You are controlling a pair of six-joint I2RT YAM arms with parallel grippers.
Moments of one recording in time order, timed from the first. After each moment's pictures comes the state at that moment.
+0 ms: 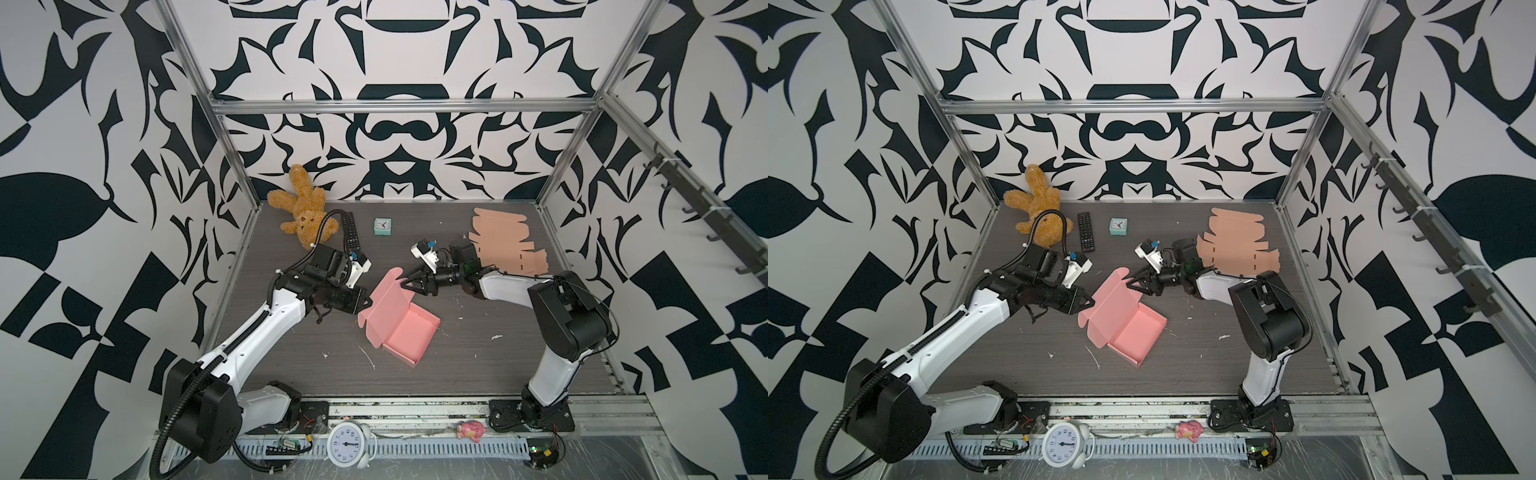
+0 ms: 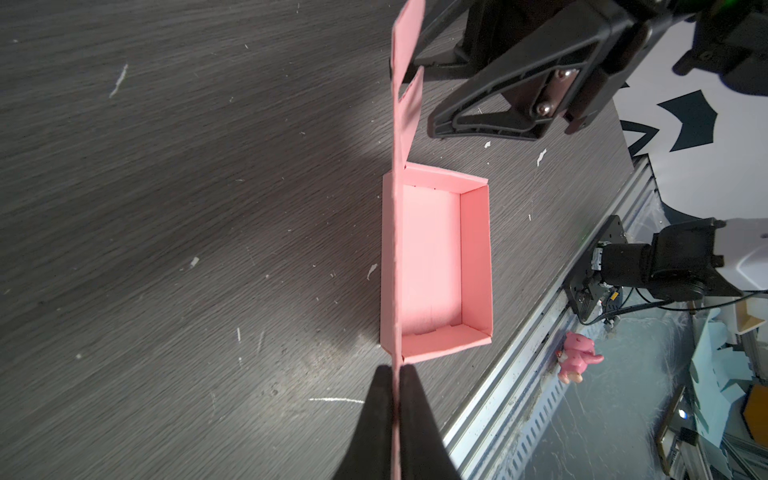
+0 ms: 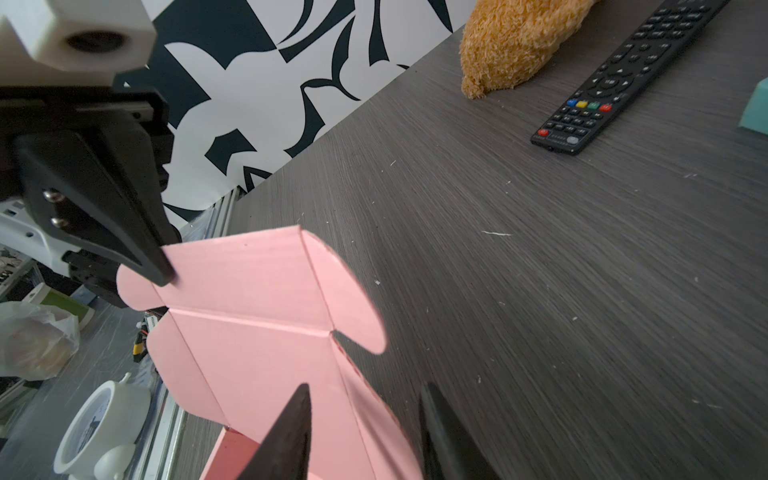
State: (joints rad) left arm -0.46 1.24 0.95 -0.74 0.52 -0.12; right arm 0.43 1.79 0.94 0.25 -1.00 -0.01
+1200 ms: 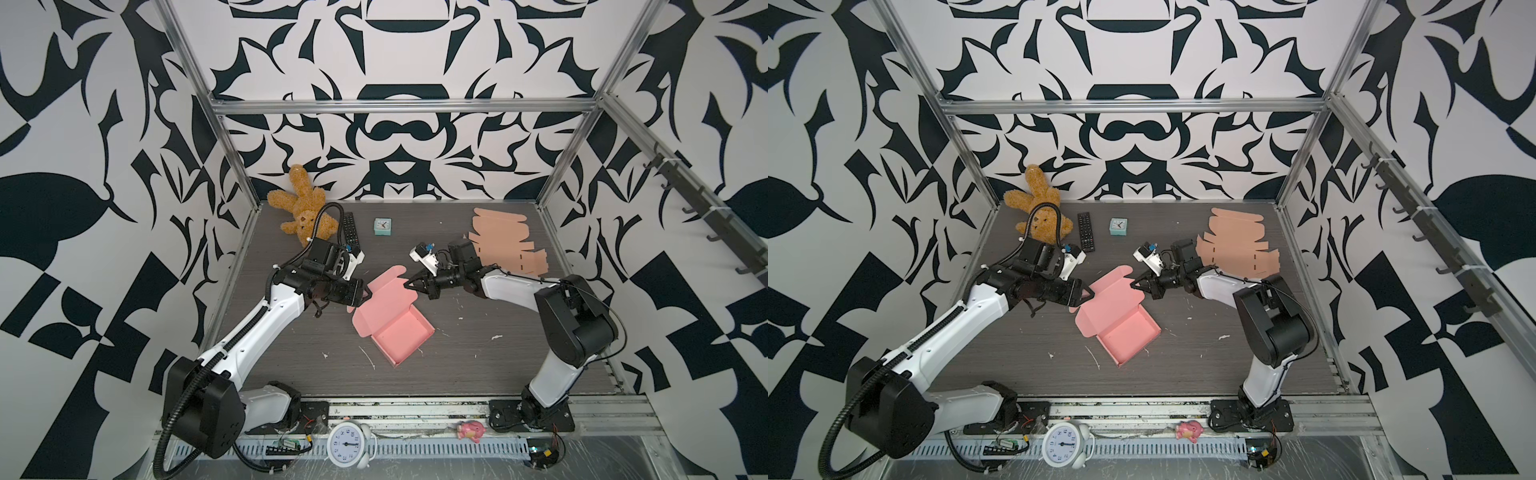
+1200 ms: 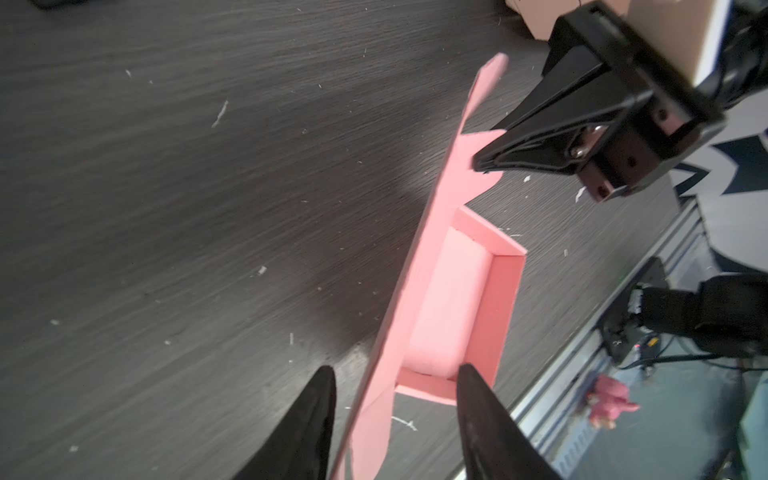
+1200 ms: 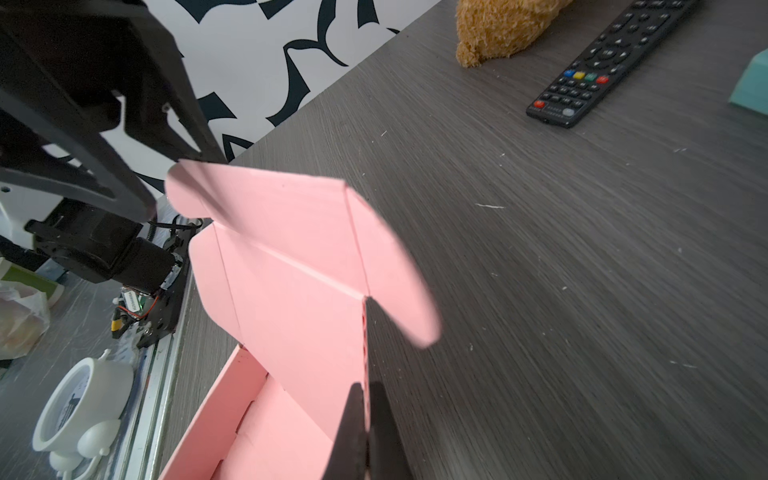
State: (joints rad) left arm -0.43 1.26 1.00 -0.73 0.42 -0.16; right arm 0.44 1.72 0.94 0.10 -0.91 -0.12
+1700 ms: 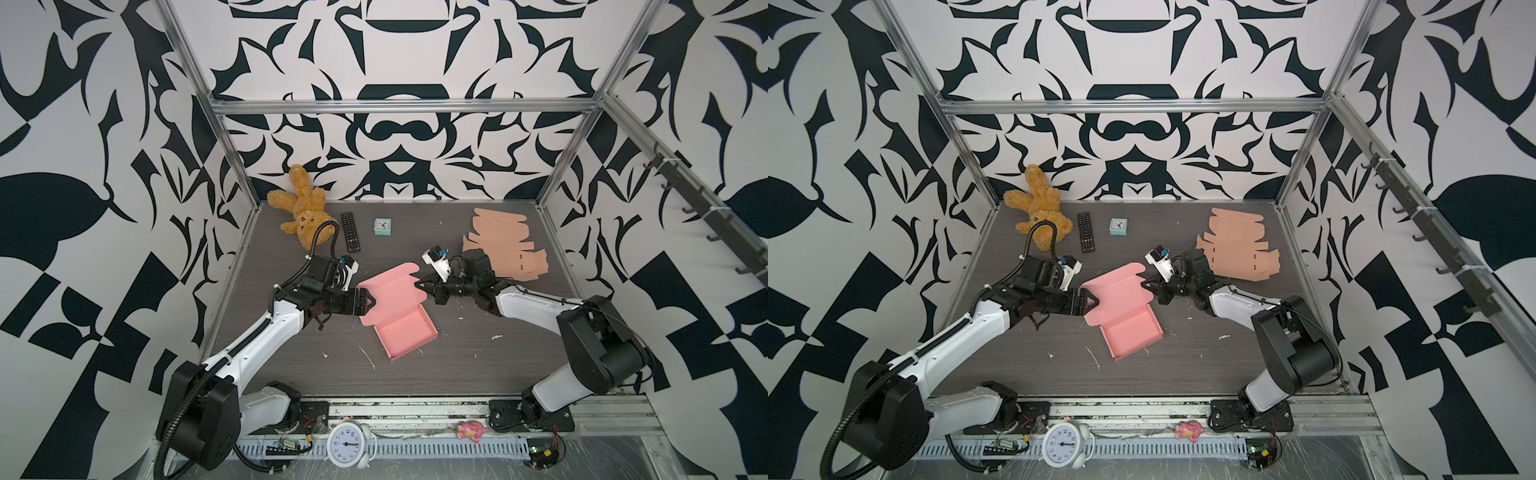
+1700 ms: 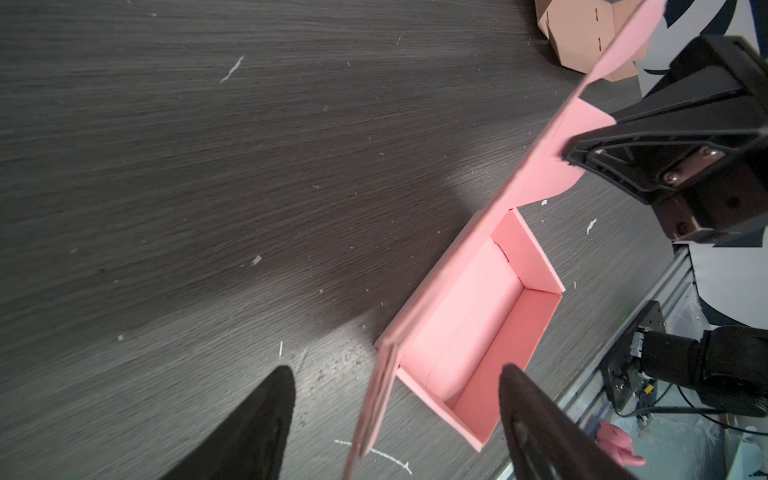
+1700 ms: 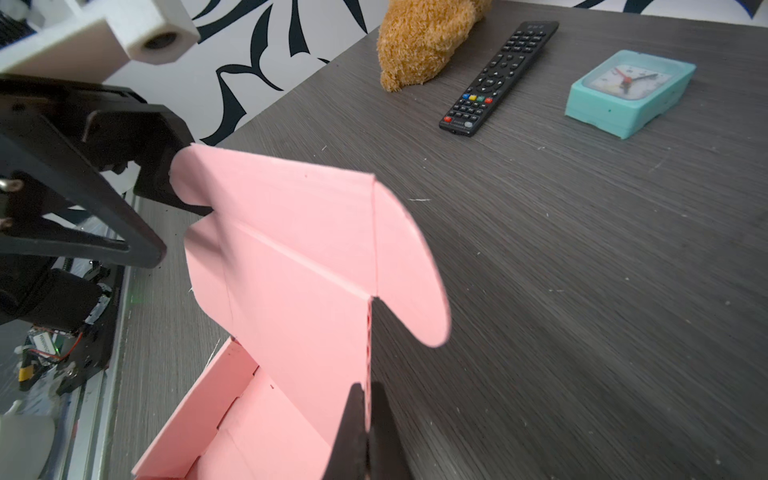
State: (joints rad) left arm -0.43 1.21 0.77 -0.48 0.41 -0.32; right arm 0.44 1.55 0.73 0.25 -0.70 -0.02
